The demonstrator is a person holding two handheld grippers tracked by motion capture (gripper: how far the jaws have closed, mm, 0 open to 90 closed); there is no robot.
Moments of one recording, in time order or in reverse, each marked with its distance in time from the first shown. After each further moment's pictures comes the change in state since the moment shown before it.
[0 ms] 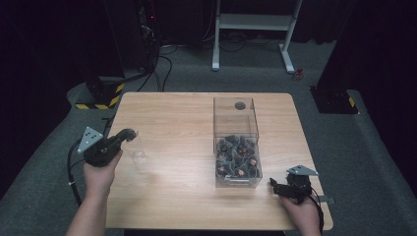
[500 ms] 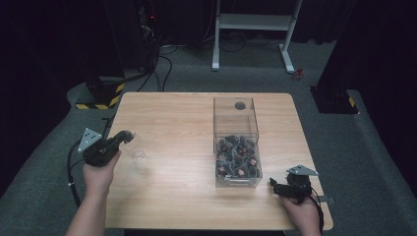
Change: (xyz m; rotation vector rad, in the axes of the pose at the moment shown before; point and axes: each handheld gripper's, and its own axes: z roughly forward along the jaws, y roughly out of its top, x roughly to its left) left arm 0.015 -0.015 0.007 0.039 0.034 -0.039; right arm 0.000 0.000 0.000 -0.001 0.000 -0.001
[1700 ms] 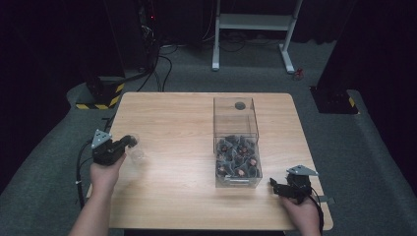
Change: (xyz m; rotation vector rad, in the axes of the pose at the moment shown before) left arm 0.005 -0.022 0.029 0.130 0.037 -0.008; right arm 0.000 0.000 0.000 0.000 0.000 0.000
